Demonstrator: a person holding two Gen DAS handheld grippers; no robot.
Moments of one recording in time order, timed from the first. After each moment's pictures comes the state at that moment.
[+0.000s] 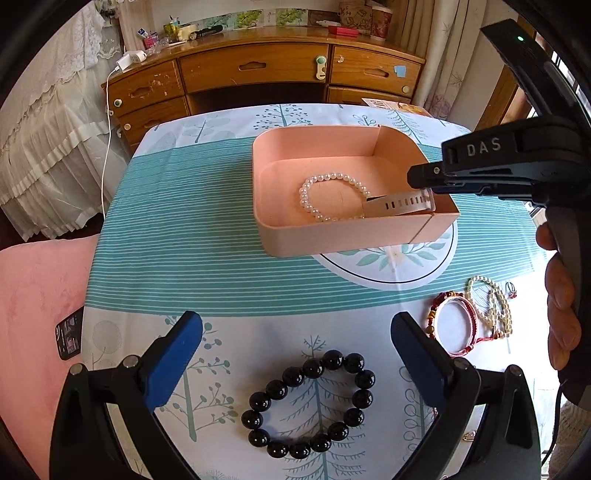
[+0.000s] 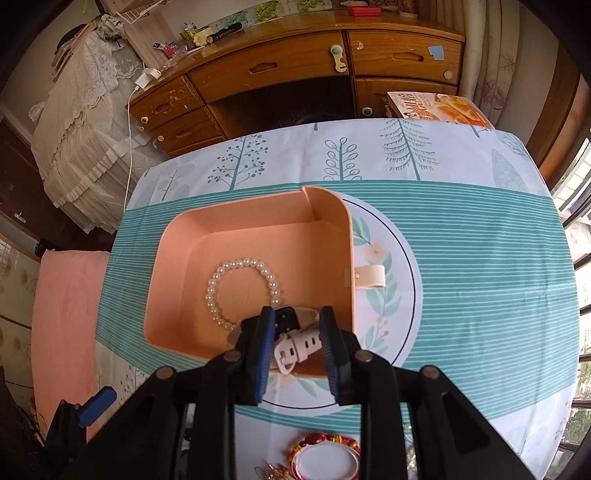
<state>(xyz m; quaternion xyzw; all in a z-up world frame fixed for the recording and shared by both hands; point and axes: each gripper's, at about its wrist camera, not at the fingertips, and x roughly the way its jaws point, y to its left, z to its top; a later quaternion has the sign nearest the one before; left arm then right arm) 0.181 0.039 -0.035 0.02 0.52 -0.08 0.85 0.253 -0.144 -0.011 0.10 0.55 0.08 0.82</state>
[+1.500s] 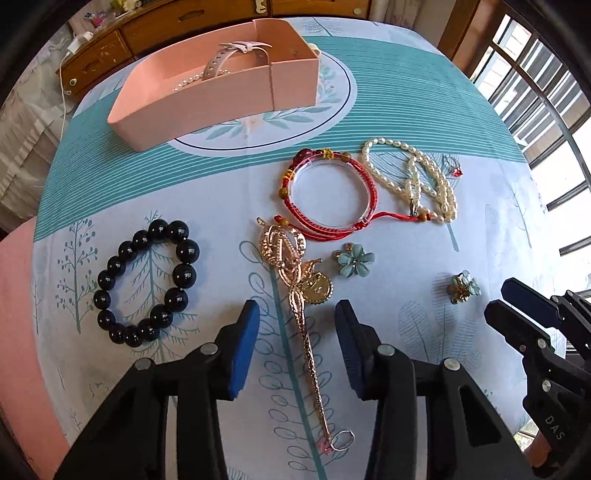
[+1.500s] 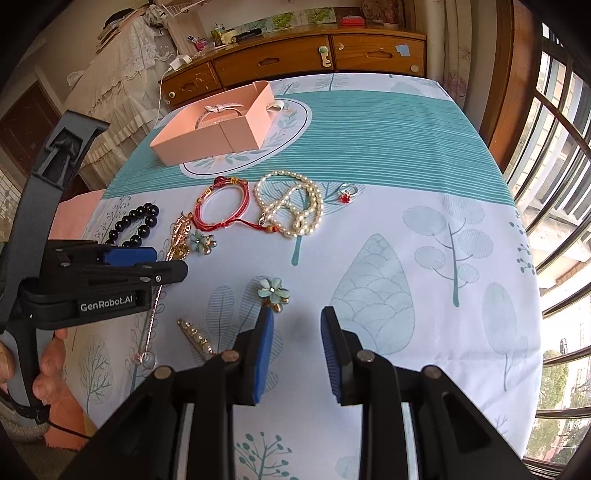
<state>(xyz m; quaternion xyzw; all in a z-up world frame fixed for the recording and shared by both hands) 0.107 -0.081 -0.082 0.08 0.62 -0.11 0.77 0.029 -0.243 -0.046 0.05 0.52 0.11 0.84</state>
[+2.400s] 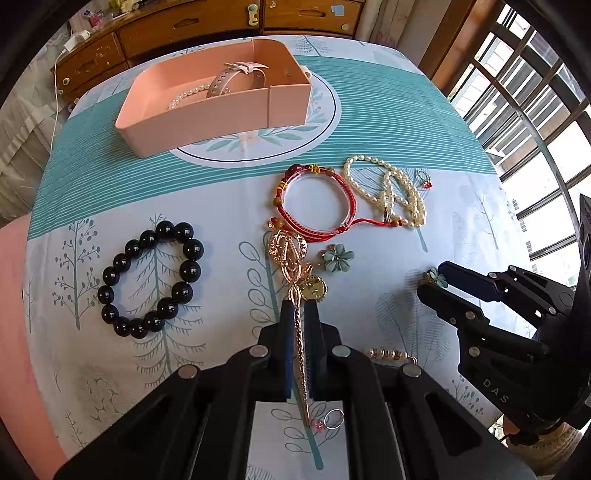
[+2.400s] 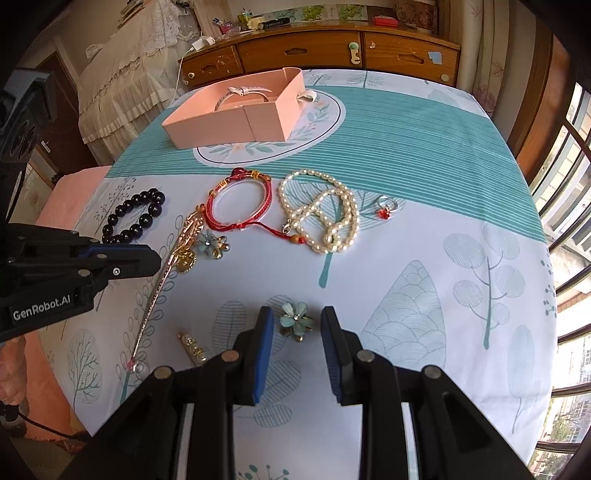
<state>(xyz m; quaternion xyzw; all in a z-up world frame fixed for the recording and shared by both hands) 0.080 -0.037 -0.054 0.04 0.60 -0.15 0.78 0.049 -0.212 -0.057 -0.01 0.53 0.14 0.84</state>
